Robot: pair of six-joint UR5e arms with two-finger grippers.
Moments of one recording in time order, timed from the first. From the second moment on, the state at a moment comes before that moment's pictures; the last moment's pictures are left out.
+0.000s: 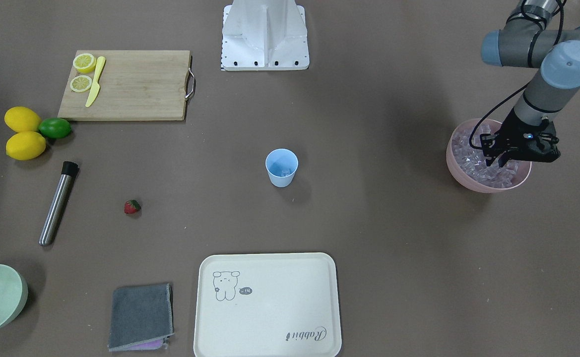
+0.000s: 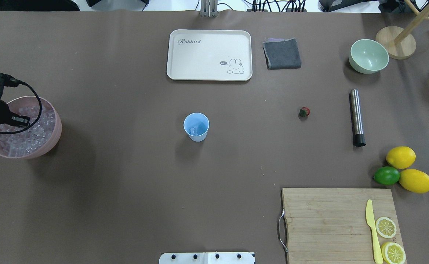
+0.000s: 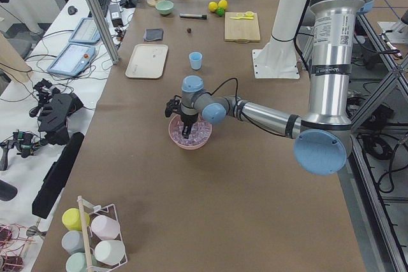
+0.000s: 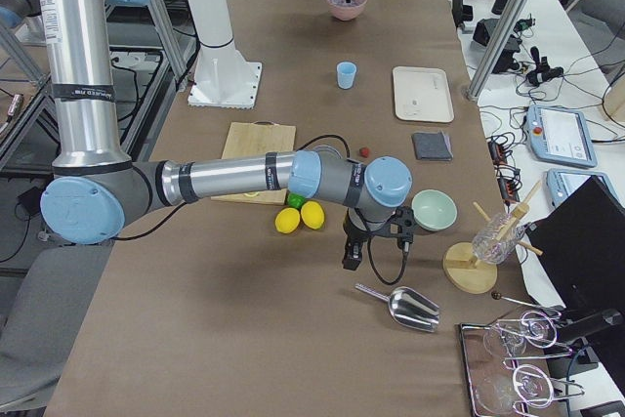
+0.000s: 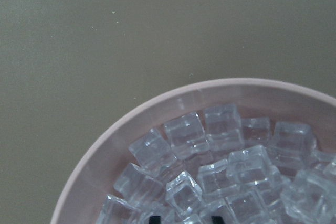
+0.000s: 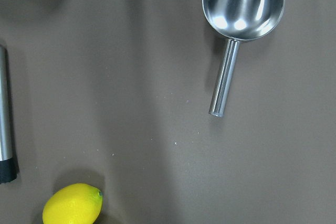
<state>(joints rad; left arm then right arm) -0.93 -1.57 -1.76 -1.96 -2.01 -0.65 1.57 -1.51 1.67 -1.91 2.41 -0.03</state>
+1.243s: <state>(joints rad) -0.94 -1.57 -1.78 -1.96 -2.01 -0.61 1.57 -1.50 1.67 -1.91 2.42 -0.03</state>
